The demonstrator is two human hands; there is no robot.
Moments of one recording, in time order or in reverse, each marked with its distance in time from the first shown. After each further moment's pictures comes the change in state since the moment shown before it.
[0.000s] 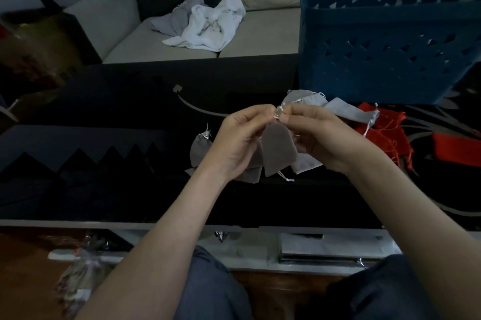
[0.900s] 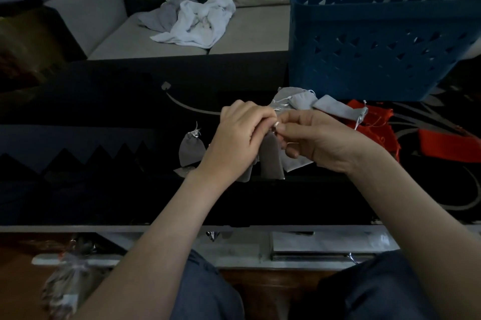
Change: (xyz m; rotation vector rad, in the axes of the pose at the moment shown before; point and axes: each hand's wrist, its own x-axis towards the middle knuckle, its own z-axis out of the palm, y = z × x) left_hand -0.003 -0.012 -0.007 1.262 0.071 0.861; right_hand -0.007 0.004 -0.014 0.137 -0.051 0.114
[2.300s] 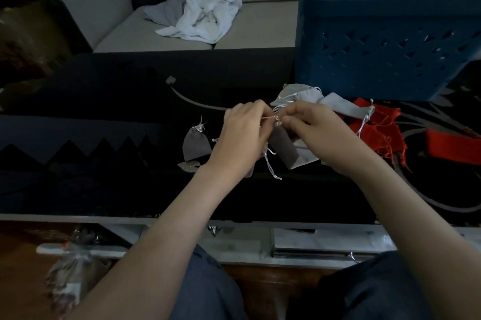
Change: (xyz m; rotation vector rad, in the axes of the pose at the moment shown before) left_hand 0.000 0.001 0.006 0.066 -0.155 -0.244; right_hand 0.003 0.004 0.013 -0.651 0.356 -0.153
